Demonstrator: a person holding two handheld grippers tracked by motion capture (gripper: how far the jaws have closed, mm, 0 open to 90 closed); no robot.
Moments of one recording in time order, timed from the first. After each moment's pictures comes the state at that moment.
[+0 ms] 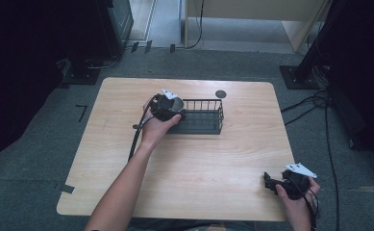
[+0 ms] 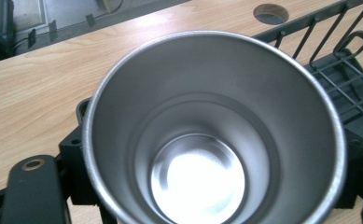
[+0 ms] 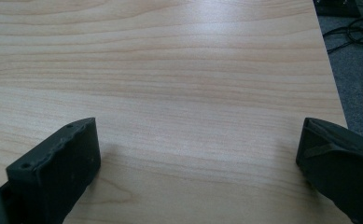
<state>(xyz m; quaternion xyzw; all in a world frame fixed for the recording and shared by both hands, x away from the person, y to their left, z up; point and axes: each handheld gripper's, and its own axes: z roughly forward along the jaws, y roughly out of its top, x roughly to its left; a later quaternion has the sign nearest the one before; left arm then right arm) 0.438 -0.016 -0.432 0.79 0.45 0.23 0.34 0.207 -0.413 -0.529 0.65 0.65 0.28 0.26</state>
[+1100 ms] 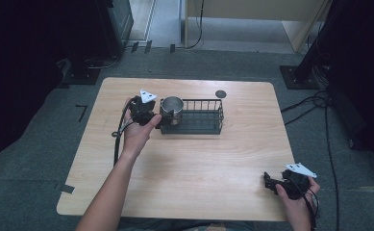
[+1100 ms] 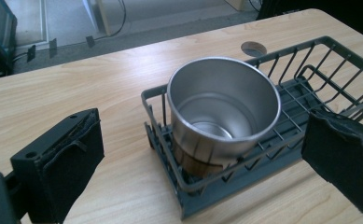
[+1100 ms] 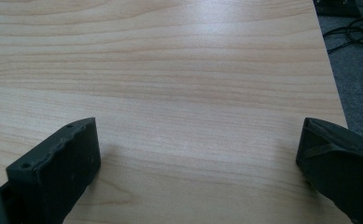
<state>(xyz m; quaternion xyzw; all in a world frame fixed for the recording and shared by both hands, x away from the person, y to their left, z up) 0.392 0.039 -0.394 0.76 0.46 0.23 0.40 0.208 -0.413 -0.529 0.65 0.65 0.28 0.26</state>
